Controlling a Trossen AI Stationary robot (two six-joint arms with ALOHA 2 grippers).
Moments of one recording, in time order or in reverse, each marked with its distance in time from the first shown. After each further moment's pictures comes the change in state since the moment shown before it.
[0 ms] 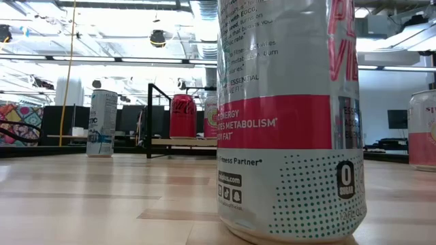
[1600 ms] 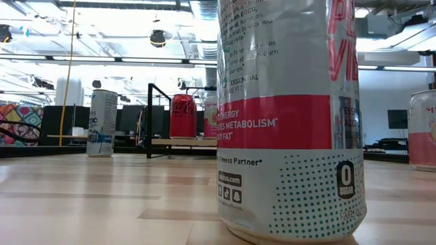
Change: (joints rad) left arm -0.093 -0.052 0.001 0.113 -0.090 0.081; right arm 0.056 0.000 0.000 -0.008 0.125 0.061
